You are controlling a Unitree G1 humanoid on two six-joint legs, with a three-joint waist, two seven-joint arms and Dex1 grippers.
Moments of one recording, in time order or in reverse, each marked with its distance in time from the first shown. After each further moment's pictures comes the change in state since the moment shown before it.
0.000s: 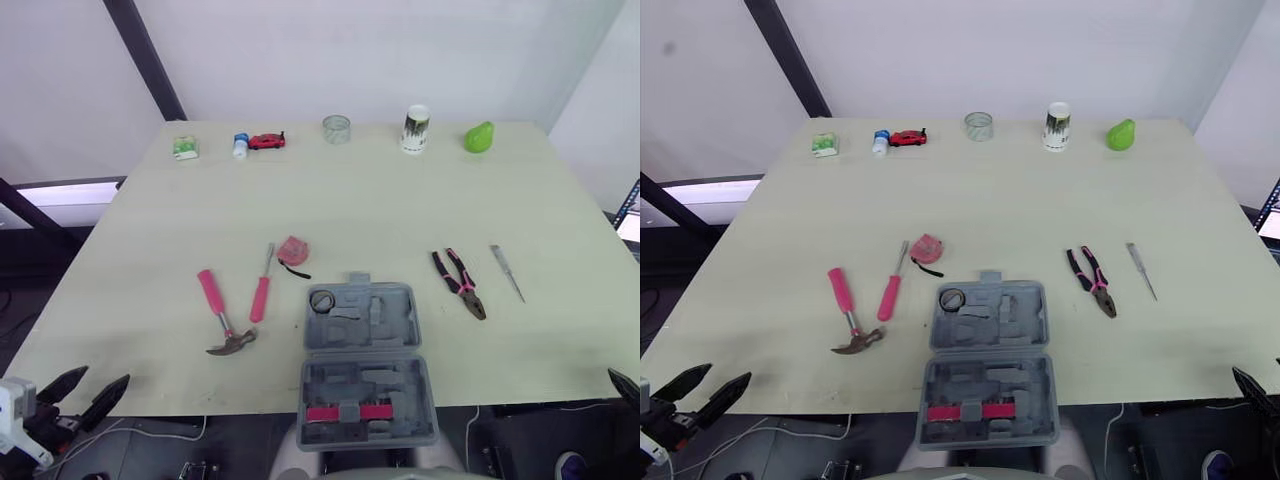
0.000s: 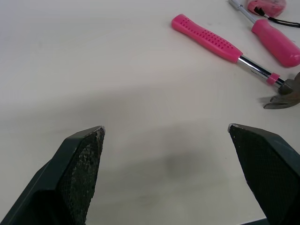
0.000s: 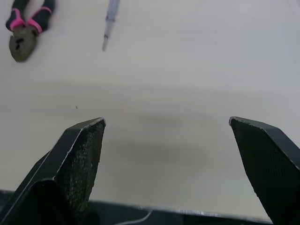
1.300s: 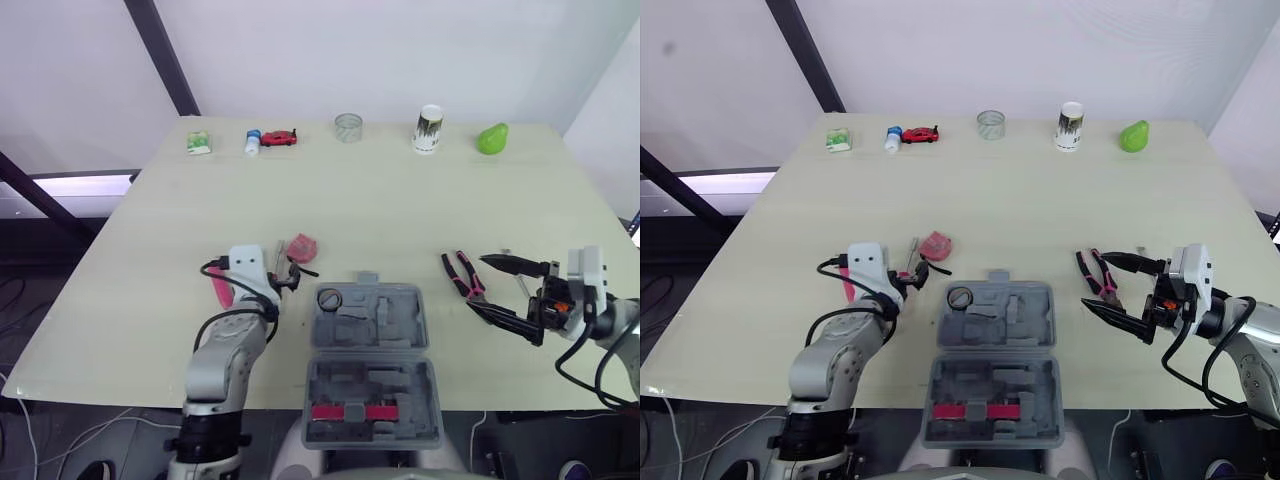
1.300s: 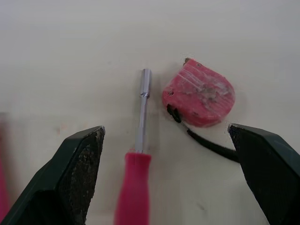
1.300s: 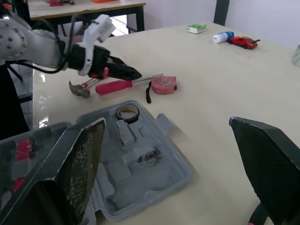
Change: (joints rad) left arm -0.596 -0.540 -0.642 -0.711 0.329 0.810 1.215; right arm -0.393 -0.096 0.466 -0.561 0.138 0.280 0.146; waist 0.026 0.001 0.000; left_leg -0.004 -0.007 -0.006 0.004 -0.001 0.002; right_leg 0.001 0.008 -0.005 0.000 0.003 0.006
